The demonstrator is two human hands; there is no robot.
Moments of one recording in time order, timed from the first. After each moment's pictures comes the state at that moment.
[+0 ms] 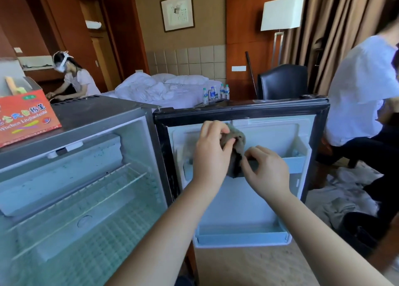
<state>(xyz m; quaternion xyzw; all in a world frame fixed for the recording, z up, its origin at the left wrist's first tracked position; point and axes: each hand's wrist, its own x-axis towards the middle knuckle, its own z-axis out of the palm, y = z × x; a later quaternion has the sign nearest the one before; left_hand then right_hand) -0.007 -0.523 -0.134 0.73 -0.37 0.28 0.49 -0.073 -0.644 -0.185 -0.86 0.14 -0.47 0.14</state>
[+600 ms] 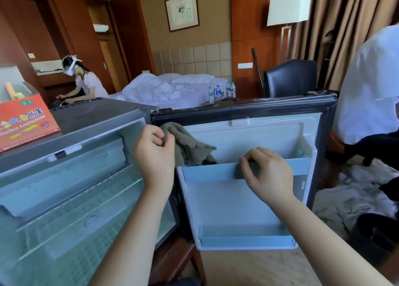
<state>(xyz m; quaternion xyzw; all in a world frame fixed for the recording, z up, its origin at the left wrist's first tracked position) 0.034 -0.458 -0.129 0.73 -0.14 0.40 0.53 -0.071 -0.650 -0.193 -0.86 0.10 -0.49 0.13</state>
